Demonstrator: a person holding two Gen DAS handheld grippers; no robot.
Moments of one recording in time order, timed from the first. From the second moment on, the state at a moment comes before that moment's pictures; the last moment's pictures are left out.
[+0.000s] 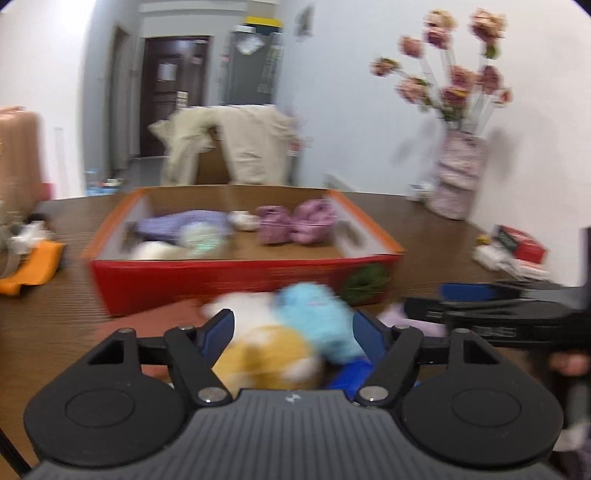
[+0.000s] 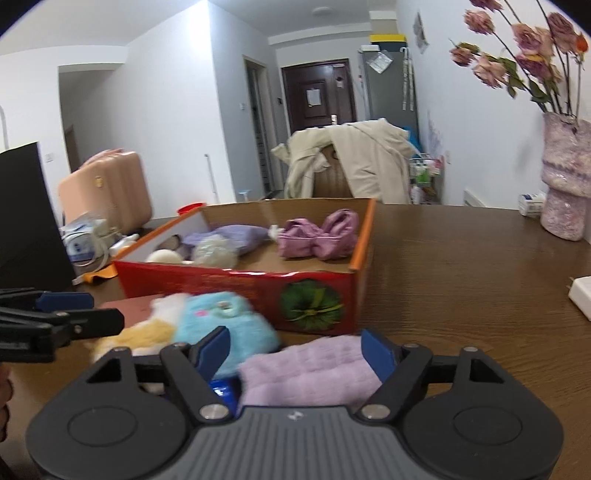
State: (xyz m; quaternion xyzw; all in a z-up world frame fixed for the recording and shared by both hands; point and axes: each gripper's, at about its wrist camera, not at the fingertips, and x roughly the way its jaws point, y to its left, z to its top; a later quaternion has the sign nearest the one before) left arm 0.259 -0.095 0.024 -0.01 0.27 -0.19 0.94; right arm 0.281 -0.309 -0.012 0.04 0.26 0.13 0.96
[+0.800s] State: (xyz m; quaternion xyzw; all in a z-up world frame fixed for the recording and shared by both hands) left arm 0.324 -0.177 -0.016 -0.07 0.37 -0.23 0.90; right arm 0.309 -0.391 -0.059 0.20 0.32 0.15 0.92
